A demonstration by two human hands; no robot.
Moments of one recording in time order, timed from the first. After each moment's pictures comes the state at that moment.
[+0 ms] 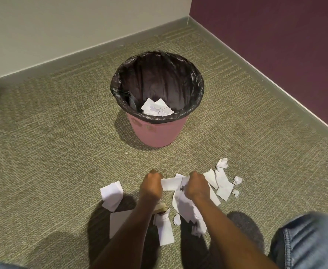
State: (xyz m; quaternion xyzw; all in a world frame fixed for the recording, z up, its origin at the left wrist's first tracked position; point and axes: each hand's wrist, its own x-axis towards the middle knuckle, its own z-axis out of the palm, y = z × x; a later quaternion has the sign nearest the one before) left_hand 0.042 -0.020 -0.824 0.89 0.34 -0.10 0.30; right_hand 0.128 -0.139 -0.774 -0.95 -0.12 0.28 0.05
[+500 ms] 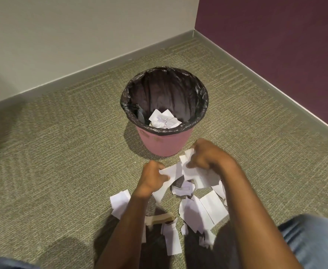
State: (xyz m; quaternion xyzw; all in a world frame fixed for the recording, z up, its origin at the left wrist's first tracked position) left_hand 0.057 0.028 -0.740 0.84 0.32 -0.03 0.44; right_hand 0.182 -0.087 -0.595 -0.88 -0.24 0.39 0.14
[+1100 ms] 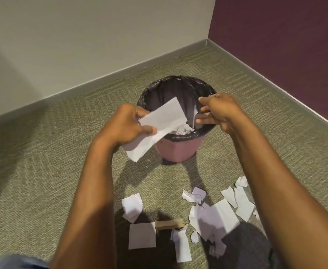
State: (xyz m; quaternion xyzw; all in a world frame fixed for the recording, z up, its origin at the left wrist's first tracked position) left_hand 0.055 0.118 -0.542 0.85 0.26 0.05 0.46; right_hand 0.251 -0.025 -0.565 -0.76 -0.06 0.33 0.56
